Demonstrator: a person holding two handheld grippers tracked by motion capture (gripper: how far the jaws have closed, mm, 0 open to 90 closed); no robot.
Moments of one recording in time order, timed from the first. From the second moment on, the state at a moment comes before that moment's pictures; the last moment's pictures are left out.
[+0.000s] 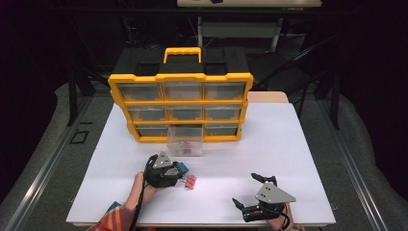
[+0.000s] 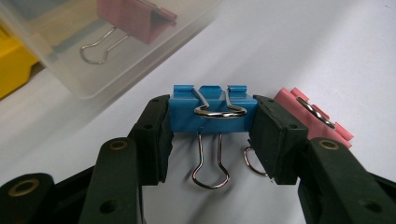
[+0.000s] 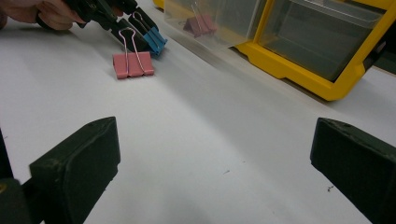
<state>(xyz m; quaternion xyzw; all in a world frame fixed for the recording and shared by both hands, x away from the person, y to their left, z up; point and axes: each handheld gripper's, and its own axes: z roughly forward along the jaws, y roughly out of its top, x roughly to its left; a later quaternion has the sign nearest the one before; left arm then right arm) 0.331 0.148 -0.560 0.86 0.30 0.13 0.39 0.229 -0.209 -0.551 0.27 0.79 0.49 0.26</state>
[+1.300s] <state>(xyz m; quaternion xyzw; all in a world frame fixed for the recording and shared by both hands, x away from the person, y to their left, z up) 0.322 0.189 -0.539 0.84 0.34 0.14 0.40 0.232 -0.210 -0.552 0.28 0.79 0.49 0.25</state>
